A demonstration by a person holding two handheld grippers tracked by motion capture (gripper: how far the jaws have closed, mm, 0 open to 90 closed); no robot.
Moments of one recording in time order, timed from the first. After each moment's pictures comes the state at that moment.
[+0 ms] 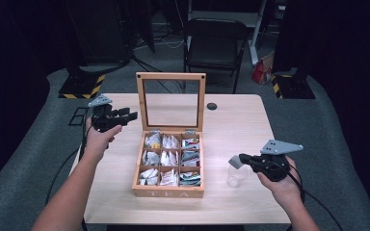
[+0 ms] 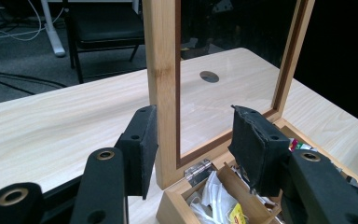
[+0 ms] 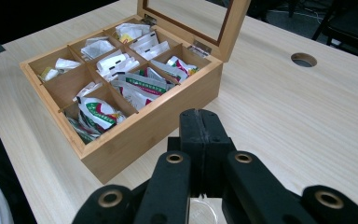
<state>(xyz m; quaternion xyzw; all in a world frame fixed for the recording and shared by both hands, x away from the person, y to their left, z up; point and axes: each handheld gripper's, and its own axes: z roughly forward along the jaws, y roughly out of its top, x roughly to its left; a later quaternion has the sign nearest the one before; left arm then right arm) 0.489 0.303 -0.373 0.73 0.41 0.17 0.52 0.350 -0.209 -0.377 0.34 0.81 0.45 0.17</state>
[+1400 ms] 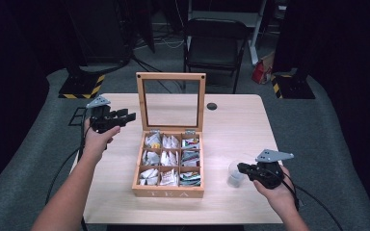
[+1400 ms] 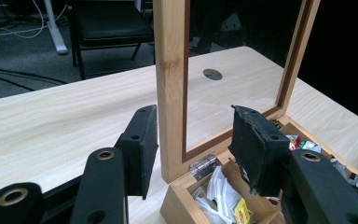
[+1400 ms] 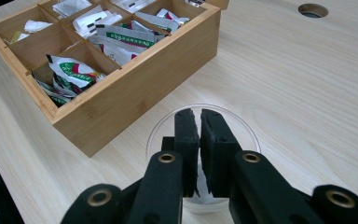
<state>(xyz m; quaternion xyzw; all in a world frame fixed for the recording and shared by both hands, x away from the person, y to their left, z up) 0.488 0.308 -0.378 0.73 0.42 0.17 0.52 0.352 -0.210 -0.423 0.37 0.81 0.42 0.15</state>
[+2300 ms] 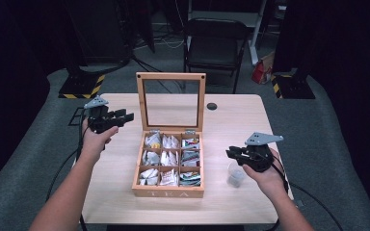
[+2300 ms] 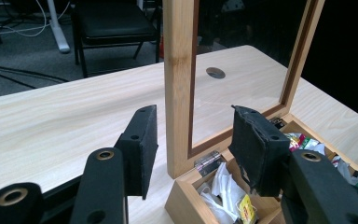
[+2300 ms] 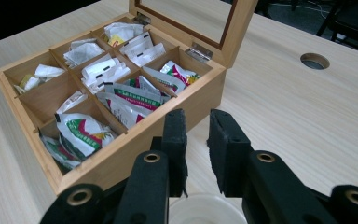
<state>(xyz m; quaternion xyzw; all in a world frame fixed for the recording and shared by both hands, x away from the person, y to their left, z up) 0.488 0.314 -0.379 0.73 0.42 0.17 0.52 0.383 -0.178 -0.389 0.34 0.81 0.44 0.16</state>
